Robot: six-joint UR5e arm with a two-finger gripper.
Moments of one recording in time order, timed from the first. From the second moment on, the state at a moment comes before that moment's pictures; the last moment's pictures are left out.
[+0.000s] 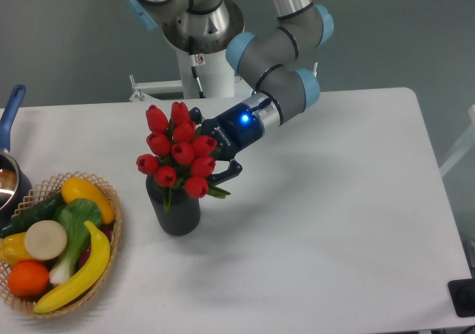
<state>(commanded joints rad) 2.67 -1.85 -2.13 -0.76 -0.09 1.39</state>
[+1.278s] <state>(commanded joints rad) 2.67 -1.77 -2.13 -0.76 0.14 1.39</state>
